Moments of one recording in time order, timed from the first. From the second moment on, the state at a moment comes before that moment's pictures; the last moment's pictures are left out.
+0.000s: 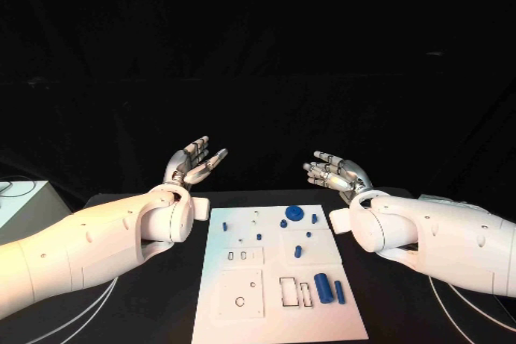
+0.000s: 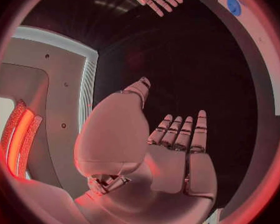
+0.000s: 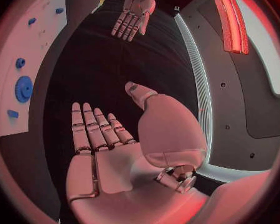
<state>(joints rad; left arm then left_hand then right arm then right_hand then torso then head) 1.18 -0.70 -0.05 1.32 -0.06 -0.59 0.50 1.40 -0.15 0.27 0.27 0.06 0.31 0.14 0.04 0.08 0.28 0.17 0.03 0.03 0.29 0.20 0.03 0.04 0.13 0.38 0.27 0.04 0.05 1.24 -0.76 -0.17 1.43 -0.06 -0.56 0.37 1.16 -0.08 0.45 0.05 0.19 0.36 0.15 0.04 0.13 0.47 0.26 0.04 0.04 0.57 0.23 0.05 0.07 0.10 0.53 0.28 0.04 0.05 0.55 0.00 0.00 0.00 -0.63</state>
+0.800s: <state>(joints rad) 1.17 -0.78 -0.05 1.37 -0.11 -0.48 0.50 1.46 -0.12 0.32 0.25 0.06 0.69 0.18 0.15 0.16 0.84 0.22 0.13 0.07 0.86 0.18 0.23 0.16 0.17 0.79 0.28 0.21 0.12 1.28 -0.77 -0.19 1.33 -0.64 -0.49 0.30 1.33 -0.13 0.52 -0.03 0.16 0.90 0.22 0.17 0.21 1.05 0.17 0.08 0.06 1.06 0.13 0.15 0.12 0.18 1.02 0.22 0.21 0.11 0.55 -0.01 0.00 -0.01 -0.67</state>
